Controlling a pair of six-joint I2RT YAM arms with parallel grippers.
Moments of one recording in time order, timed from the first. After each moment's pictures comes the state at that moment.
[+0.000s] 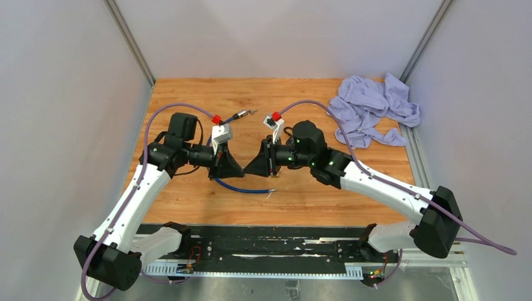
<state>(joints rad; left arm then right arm) -0.31 1.05 1.04 -0.81 1.12 0.39 0.91 1.31 1.03 0.03 -0.50 0.55</state>
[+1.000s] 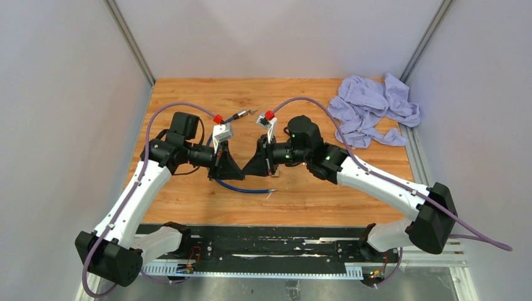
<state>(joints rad) -0.31 1.08 1.07 -0.89 1.15 0.37 0.91 1.36 1.12 -0.04 -0.60 0.48</state>
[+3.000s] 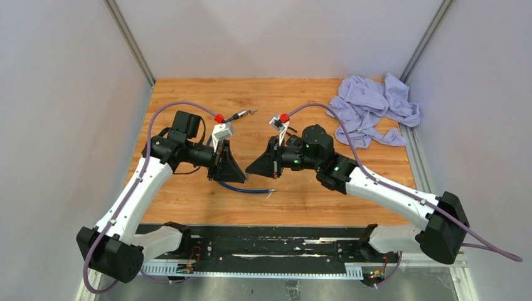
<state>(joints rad) -0.32 1.11 1.10 -0.94 1.24 0.37 0.90 1.25 0.95 0.17 -0.55 0.58</state>
